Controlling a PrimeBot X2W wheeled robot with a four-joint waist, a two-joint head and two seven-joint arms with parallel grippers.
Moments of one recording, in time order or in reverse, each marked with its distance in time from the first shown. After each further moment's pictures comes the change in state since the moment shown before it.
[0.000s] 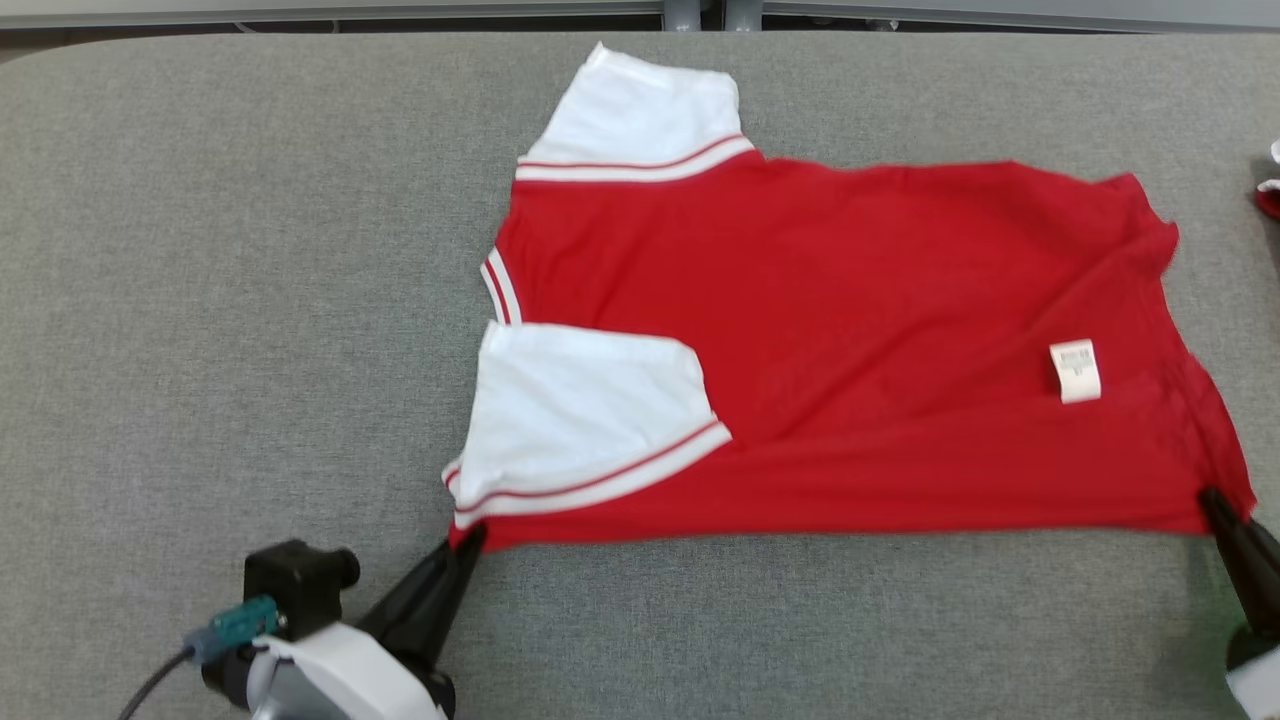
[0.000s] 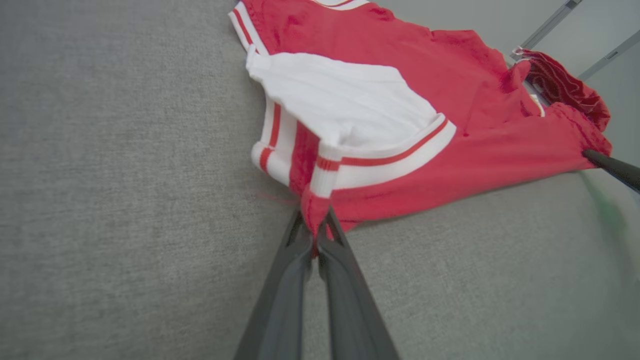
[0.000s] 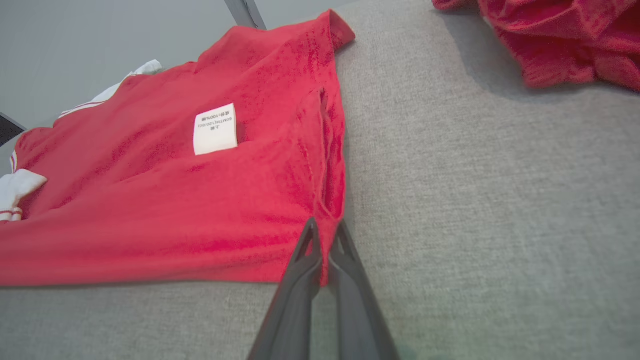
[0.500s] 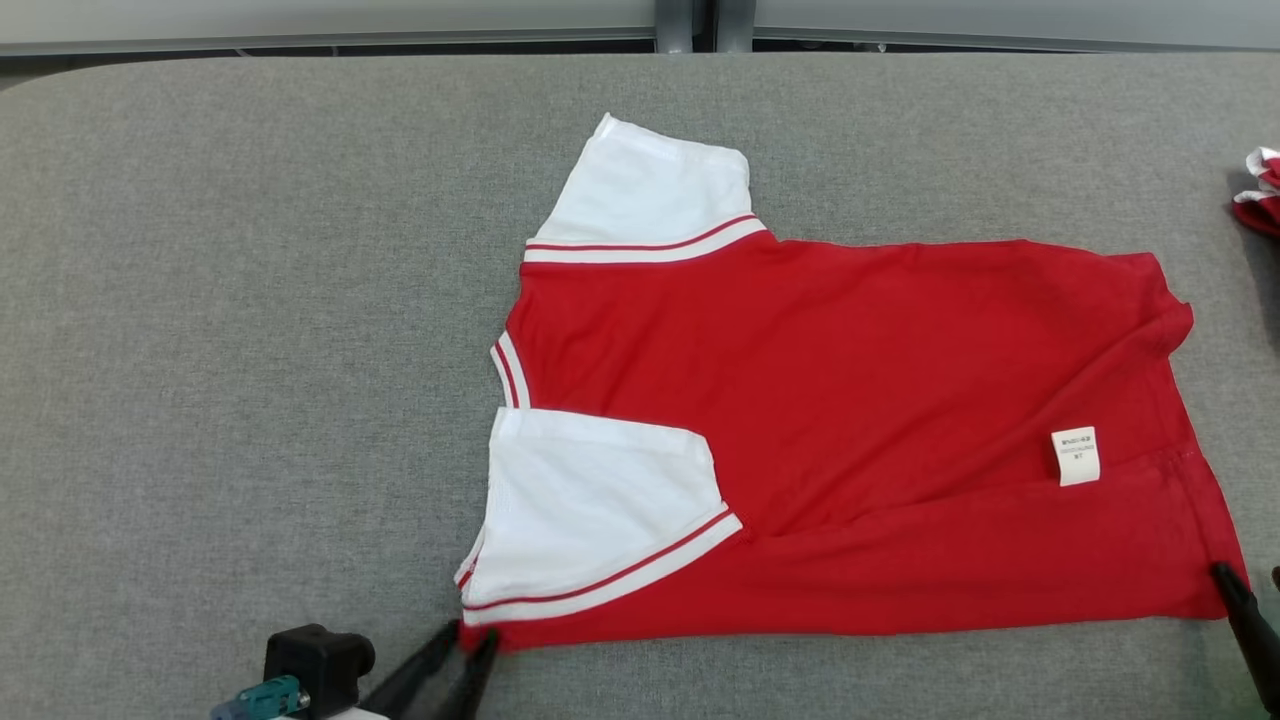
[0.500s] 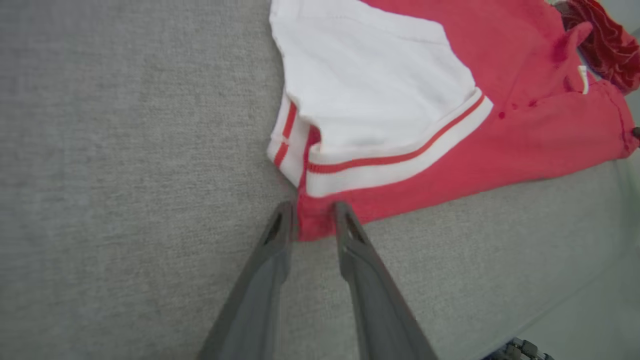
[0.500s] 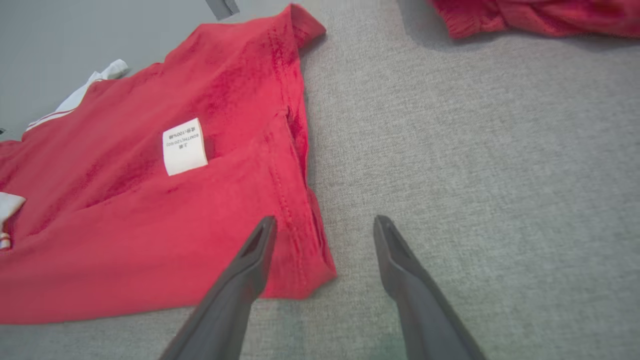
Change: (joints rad) left arm 0.180 0.056 -0.036 -0.164 -0.001 0.142 0.111; right arm 0.222 -0.055 -0.079 -0.097 0.044 0.000 0.008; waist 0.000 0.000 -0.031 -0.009
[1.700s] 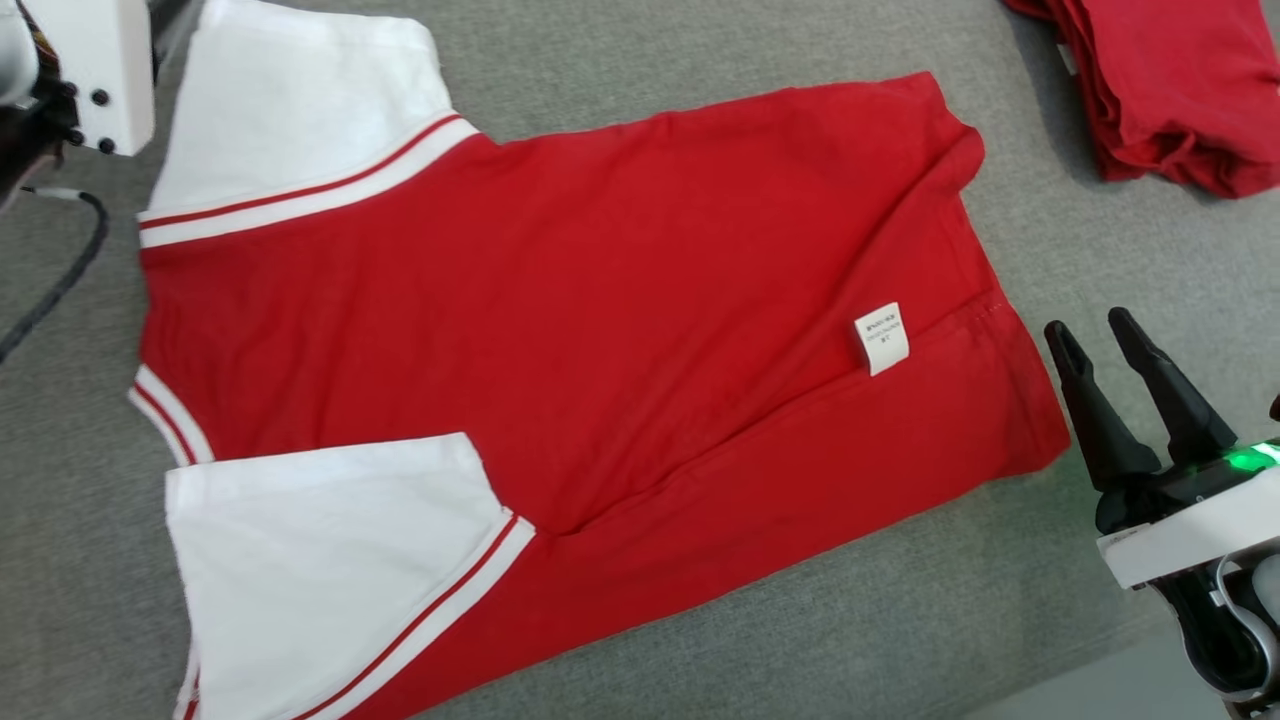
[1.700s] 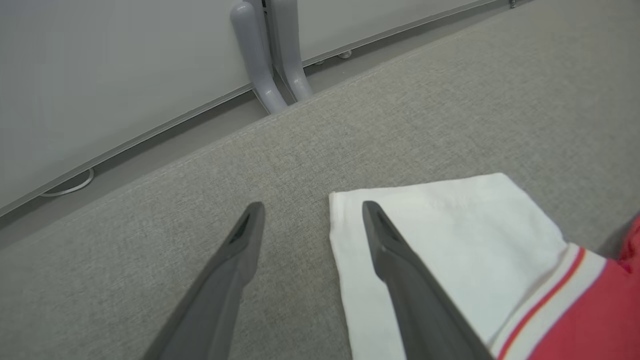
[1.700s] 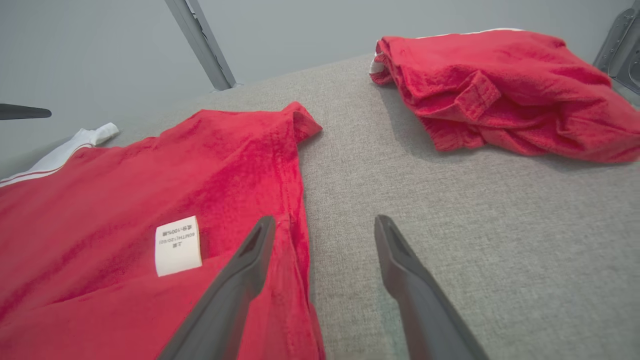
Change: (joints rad) left arm -1.225 0.069 0.006 0.632 0.074 -0.213 0.577; right arm -0.395 0.188 0.068 -0.092 -0.217 -0.001 0.010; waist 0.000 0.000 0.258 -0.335
